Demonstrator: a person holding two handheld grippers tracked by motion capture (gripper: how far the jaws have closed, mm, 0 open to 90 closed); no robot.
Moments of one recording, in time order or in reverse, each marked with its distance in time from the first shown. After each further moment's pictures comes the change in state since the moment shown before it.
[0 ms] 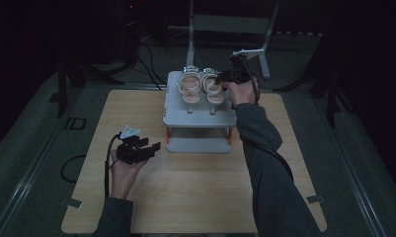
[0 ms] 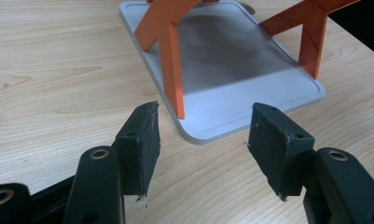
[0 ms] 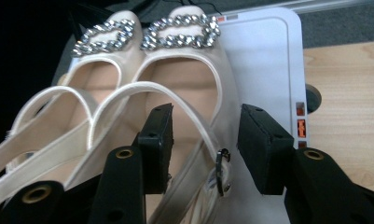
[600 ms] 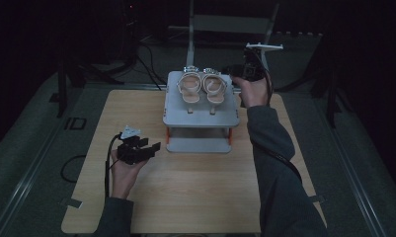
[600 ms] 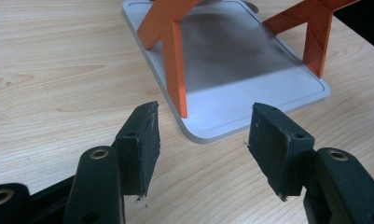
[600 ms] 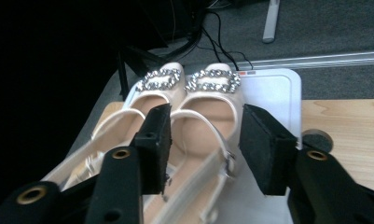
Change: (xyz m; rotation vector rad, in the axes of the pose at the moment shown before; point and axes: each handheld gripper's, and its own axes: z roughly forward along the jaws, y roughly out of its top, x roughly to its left) left arm 0.001 -0.001 0.002 0.005 0.013 0.006; right arm -0.011 -0.004 -0.052 -0.183 0.138 -0.074
